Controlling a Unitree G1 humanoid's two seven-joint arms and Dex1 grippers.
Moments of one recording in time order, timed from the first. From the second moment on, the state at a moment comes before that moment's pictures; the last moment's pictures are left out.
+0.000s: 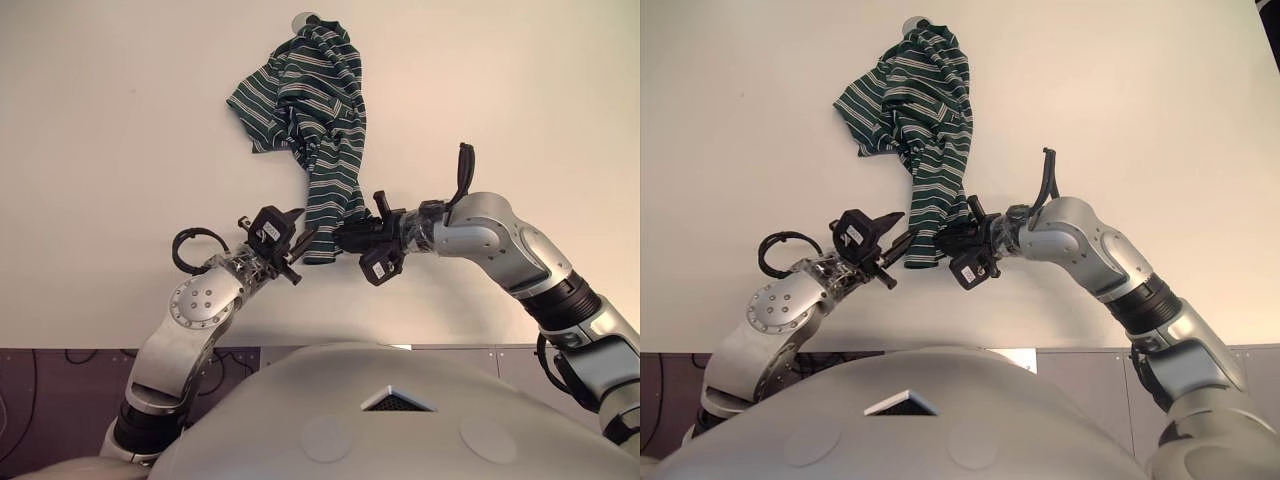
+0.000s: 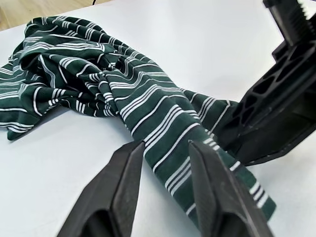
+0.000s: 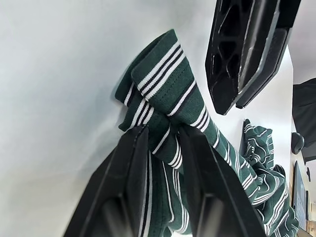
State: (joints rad) left arm 0.41 0.43 -0.27 -0.77 -0.14 0.66 -0.35; right arm -0.21 -0.63 0.61 -0.19 -0.43 -0.38 0.91
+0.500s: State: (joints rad) left arm 0.41 0.43 -0.27 -0.75 -0.14 0.66 -0.35; right arm -0.20 -0.63 0.61 -0.15 -0.41 -0.43 0.89
